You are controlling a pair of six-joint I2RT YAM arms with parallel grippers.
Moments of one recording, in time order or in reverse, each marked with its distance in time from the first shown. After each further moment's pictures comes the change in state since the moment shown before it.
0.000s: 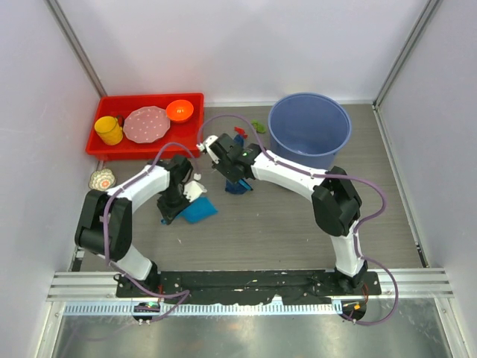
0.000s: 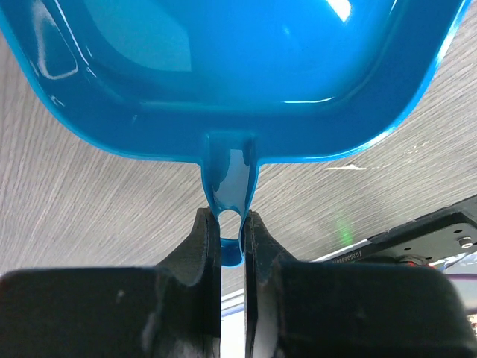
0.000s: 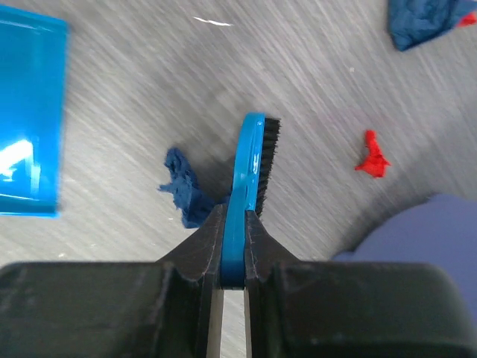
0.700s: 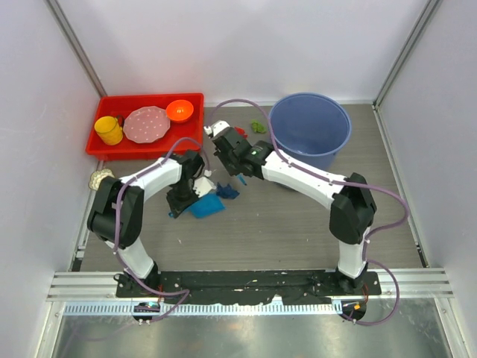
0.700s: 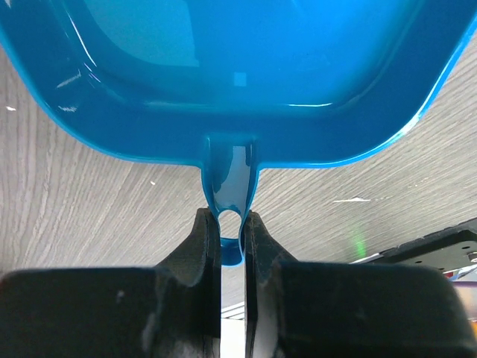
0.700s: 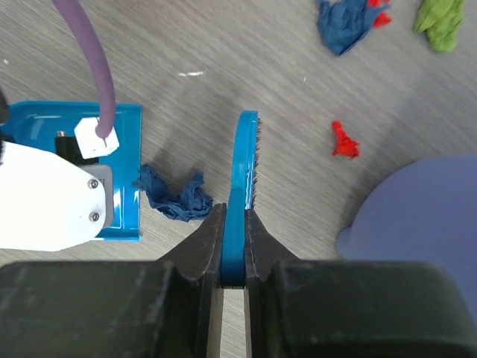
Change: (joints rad) left arm -0.088 0.137 0.109 0.007 -0.023 0.003; right arm 0.021 -0.158 -0.013 0.024 0.076 0.216
